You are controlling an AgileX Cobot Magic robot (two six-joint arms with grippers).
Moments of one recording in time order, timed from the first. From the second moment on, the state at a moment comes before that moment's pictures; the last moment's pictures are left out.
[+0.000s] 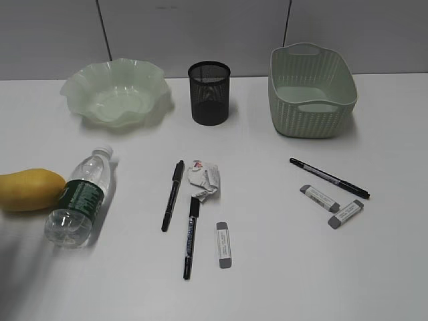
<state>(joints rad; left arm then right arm) 0.06 1.40 -0.77 -0.29 0.79 1.31 0.04 -0.01 -0.50 -0.01 1.04 0.01</state>
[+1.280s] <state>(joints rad) 0.02 1.84 -1.09 -0.06 0.77 1.42 0.04 -0.01 -0.50 -0.01 1.04 0.01</state>
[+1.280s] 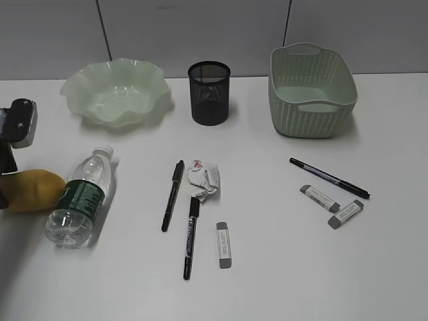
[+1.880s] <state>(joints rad) 0.01 1.89 -1.09 -0.01 0.63 1.43 0.04 -0.01 -0.50 -0.01 1.04 0.01</state>
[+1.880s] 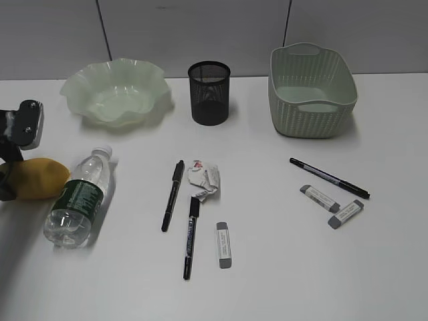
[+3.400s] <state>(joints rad) 0.01 1.69 -1.21 -0.54 0.42 1.10 0.04 -0.01 -0.50 -0.01 1.04 0.01</state>
